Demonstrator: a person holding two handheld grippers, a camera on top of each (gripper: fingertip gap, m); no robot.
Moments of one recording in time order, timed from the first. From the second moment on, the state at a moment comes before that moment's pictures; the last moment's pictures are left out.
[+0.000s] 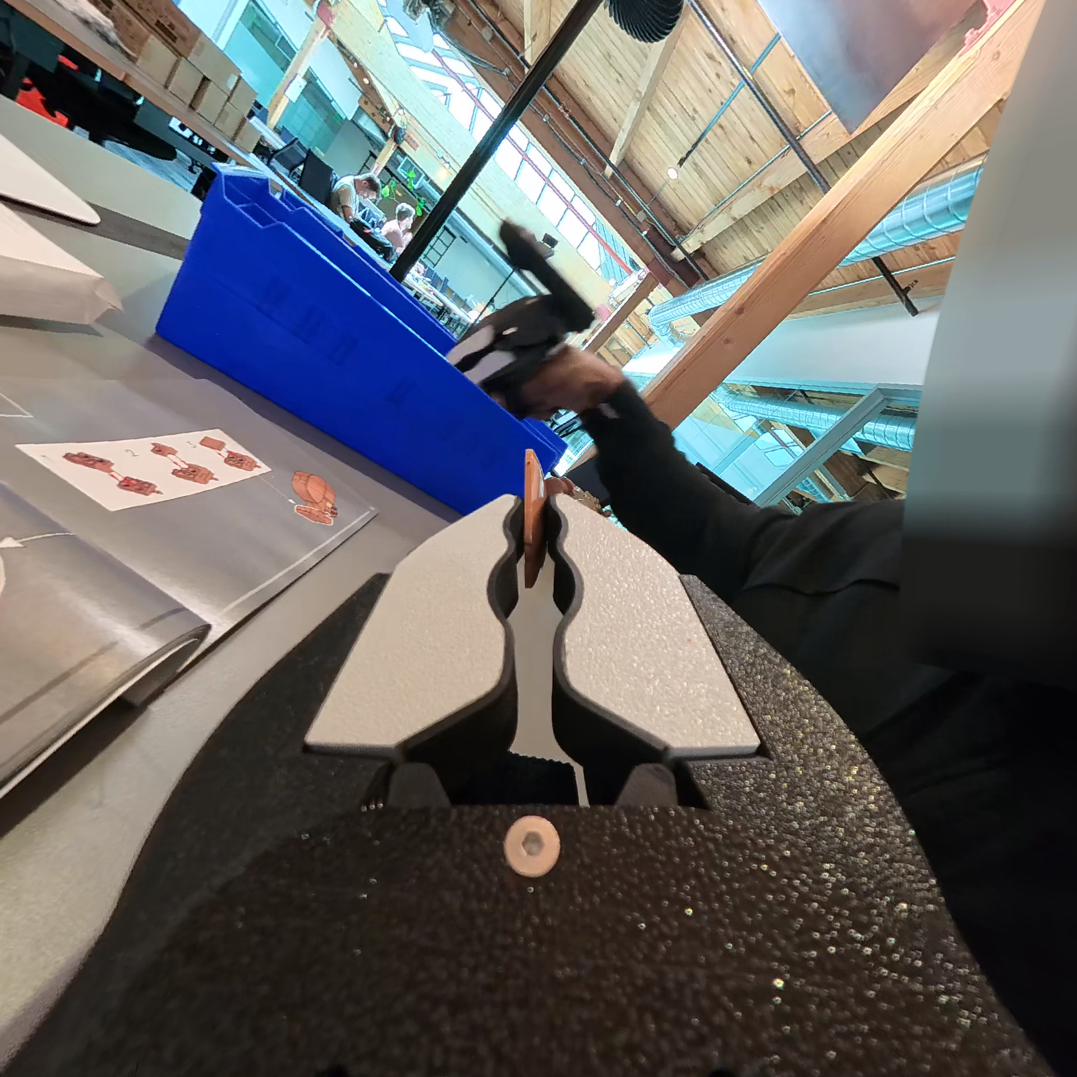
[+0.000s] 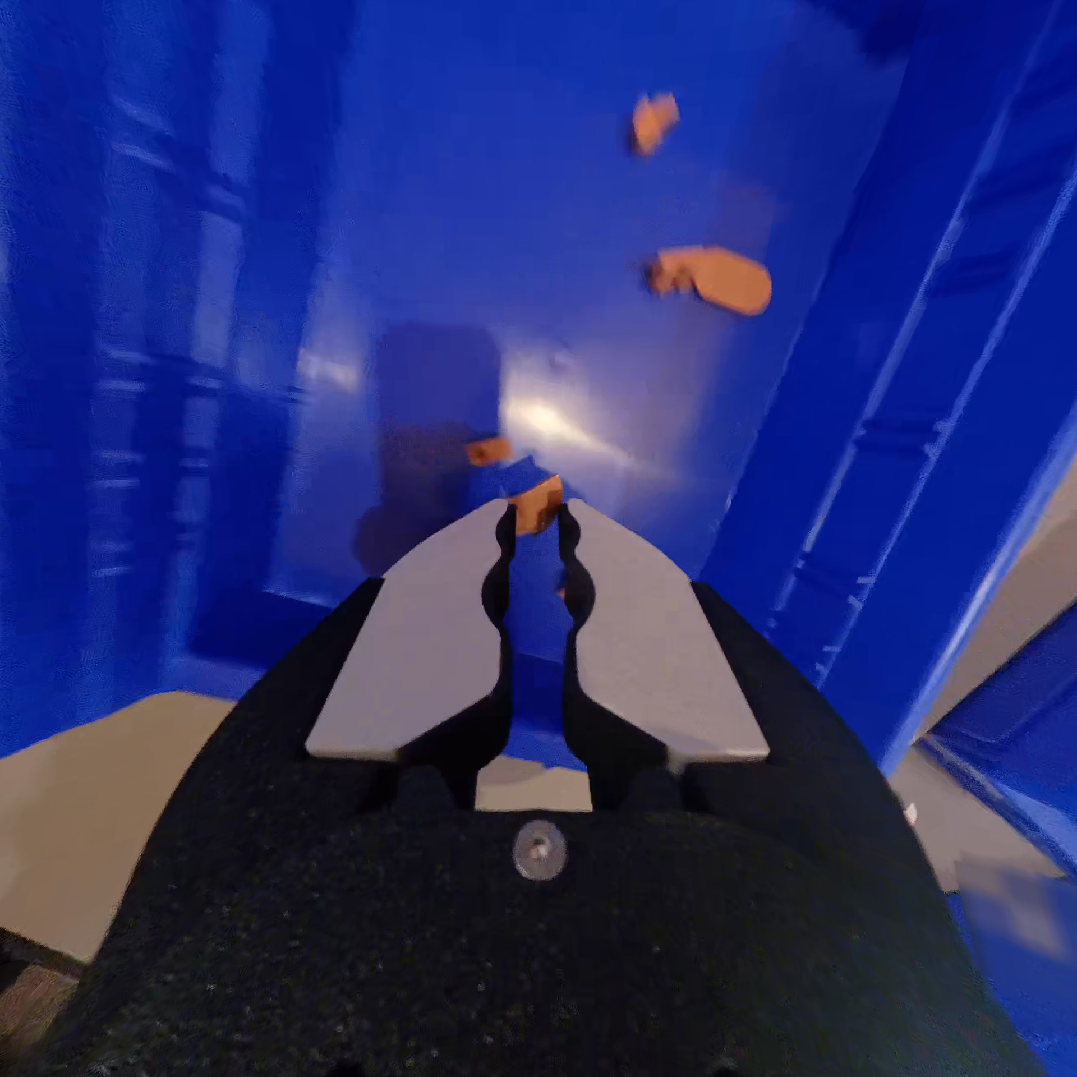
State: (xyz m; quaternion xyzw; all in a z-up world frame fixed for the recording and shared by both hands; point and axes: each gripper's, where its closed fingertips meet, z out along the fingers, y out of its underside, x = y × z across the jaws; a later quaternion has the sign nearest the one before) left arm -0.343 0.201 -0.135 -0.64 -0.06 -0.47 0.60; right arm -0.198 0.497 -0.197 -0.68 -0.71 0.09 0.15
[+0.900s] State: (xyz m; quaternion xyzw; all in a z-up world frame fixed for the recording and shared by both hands) left arm -0.330 0.196 -0.168 -0.73 -0.07 -0.44 0.52; right arm -0.301 0.182 -0.230 -0.52 -0.79 0.29 0.15
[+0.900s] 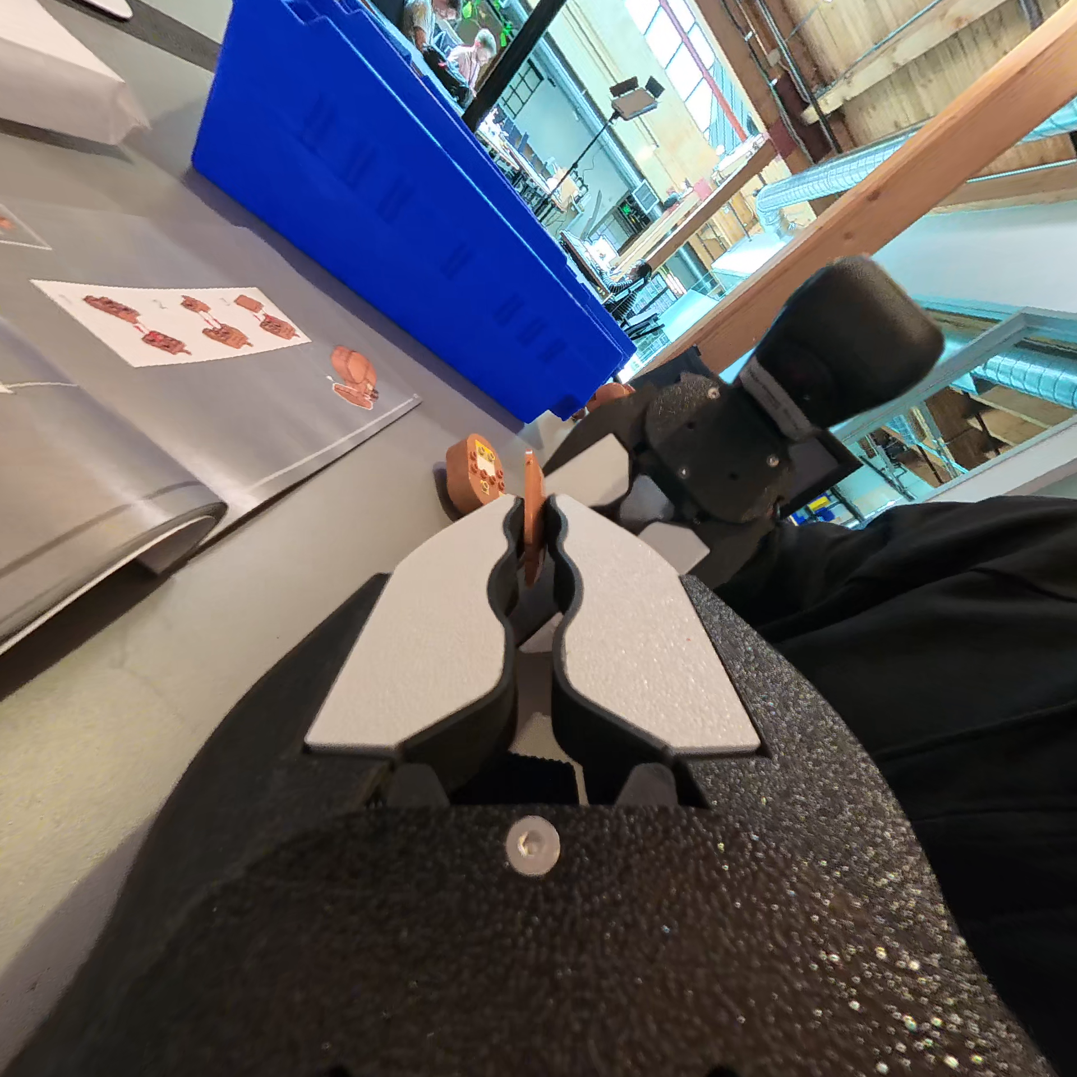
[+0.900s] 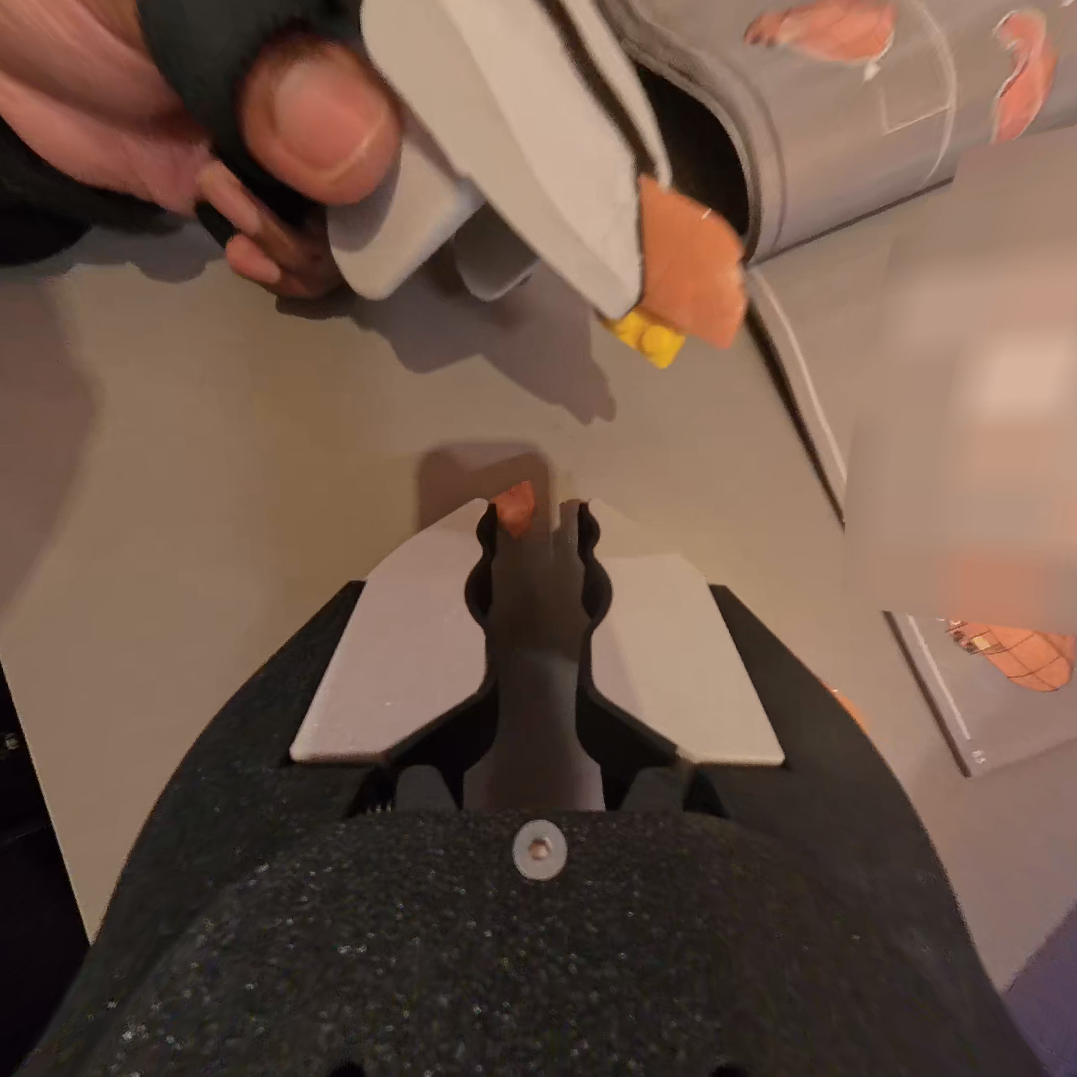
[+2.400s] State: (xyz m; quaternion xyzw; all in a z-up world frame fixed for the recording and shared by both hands) left arm -0.313 0.178 -0.176 -0.80 0.09 -0.37 0.47; right arm -0.294 0.185 -0.187 -0.42 -0.79 0.41 0.18
